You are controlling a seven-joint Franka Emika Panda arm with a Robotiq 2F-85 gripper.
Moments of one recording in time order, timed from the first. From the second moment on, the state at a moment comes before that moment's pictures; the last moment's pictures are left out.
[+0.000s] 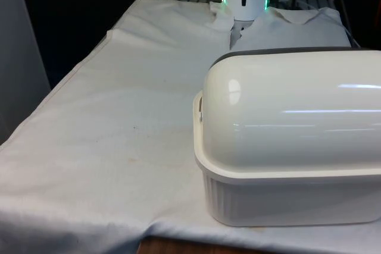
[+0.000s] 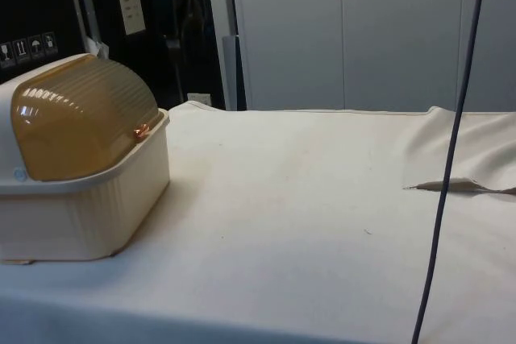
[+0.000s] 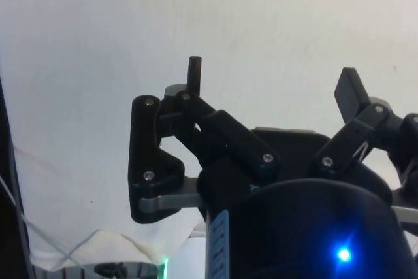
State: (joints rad) arm 0.24 0.12 -0.14 -1.99 -0.04 2.15 0.01
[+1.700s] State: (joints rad) arm 0.24 0.28 -0.13 -2.11 -0.04 2.59 -0.01
